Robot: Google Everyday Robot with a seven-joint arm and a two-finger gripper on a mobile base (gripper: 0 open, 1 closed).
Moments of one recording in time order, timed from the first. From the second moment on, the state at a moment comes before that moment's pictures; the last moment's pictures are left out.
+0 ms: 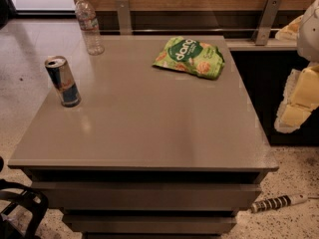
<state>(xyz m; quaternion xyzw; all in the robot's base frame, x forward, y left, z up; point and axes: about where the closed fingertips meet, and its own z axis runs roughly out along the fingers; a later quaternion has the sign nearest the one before) 0.438 -0.213 0.990 -0.60 0.78 -0.05 0.18</state>
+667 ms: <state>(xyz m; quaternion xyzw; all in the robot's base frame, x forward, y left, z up) 0.439 -0.203 0.992 -0.60 0.77 -0.04 0.20</state>
